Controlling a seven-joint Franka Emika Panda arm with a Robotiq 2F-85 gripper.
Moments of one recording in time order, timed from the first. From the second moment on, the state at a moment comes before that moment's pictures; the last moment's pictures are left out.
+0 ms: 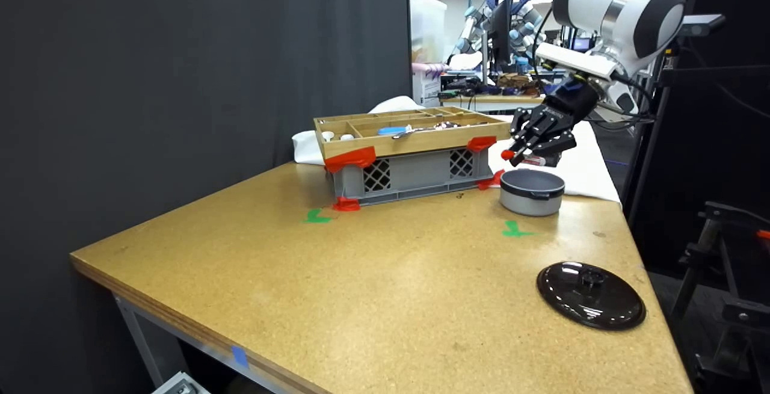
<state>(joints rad) -0.05 0.22 -0.15 -2.53 1.66 2.40 0.17</state>
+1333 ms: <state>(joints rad) 0.21 0.57 0.07 -2.25 1.66 2.67 0.06</state>
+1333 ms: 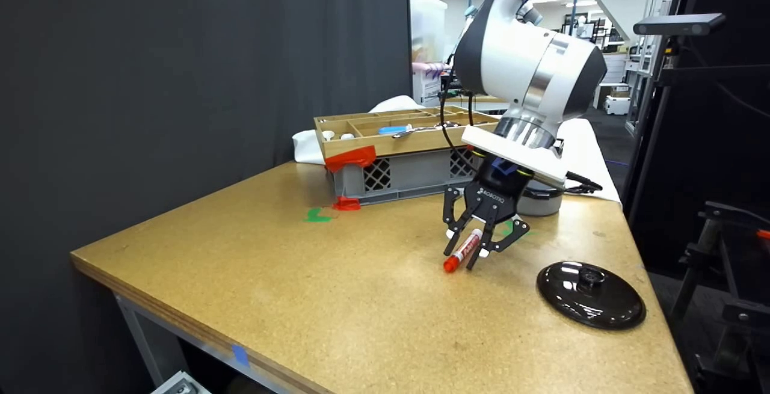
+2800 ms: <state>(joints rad) 0.26 0.35 0.02 -2.41 1.57 3.12 0.12</state>
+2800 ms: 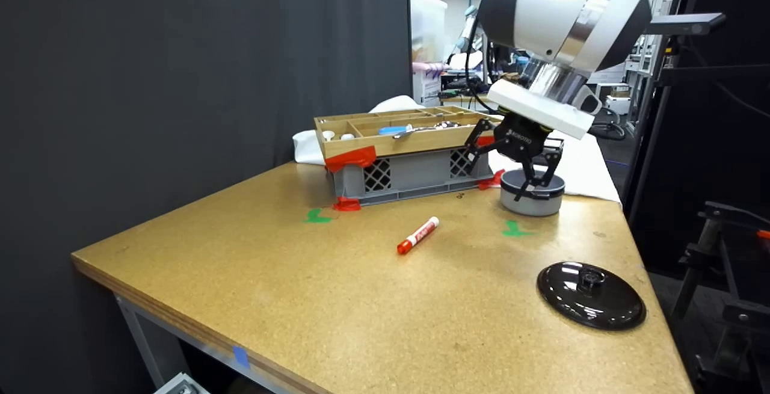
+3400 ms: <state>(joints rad) 0.24 0.06 -0.15 -2.67 1.03 3.01 0.51</state>
